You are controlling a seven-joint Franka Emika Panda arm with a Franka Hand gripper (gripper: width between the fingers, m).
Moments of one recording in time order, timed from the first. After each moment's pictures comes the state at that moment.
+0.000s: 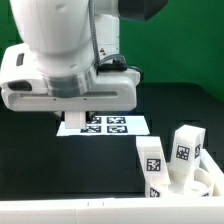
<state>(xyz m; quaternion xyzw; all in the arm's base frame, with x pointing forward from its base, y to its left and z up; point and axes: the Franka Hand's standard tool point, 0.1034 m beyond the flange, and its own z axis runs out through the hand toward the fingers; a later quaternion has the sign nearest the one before) 0.505 -0.069 0.078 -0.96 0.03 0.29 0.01</state>
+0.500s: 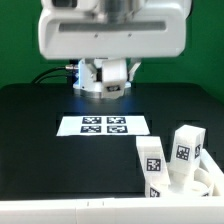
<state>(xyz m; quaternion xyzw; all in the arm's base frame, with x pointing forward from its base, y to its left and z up) 0.560 0.004 0.179 -0.99 -0.02 0.13 0.00</state>
